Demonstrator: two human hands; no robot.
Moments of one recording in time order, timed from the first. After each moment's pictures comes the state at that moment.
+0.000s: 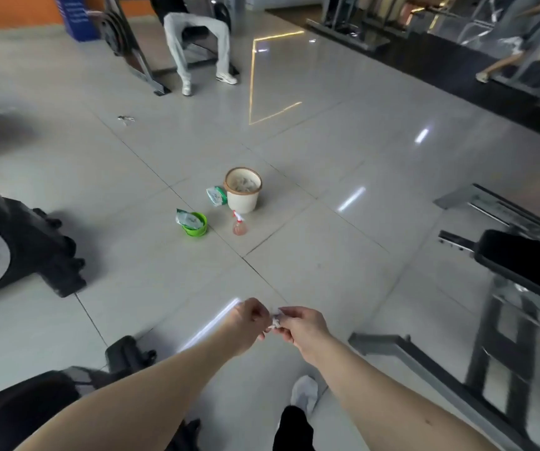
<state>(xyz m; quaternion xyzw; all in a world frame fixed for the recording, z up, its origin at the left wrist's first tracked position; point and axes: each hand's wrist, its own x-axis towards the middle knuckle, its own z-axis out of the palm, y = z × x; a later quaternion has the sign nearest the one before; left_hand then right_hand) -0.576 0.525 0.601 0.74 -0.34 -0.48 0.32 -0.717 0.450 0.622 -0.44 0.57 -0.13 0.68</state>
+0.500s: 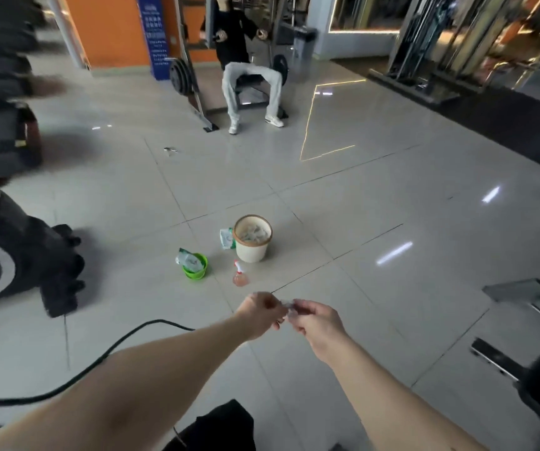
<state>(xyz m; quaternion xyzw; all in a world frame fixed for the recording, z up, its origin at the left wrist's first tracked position) -0.585 0.182 0.675 0.76 -0.26 -0.43 0.41 -0.715 0.091 0.697 -0.54 0.48 -0.10 0.68</state>
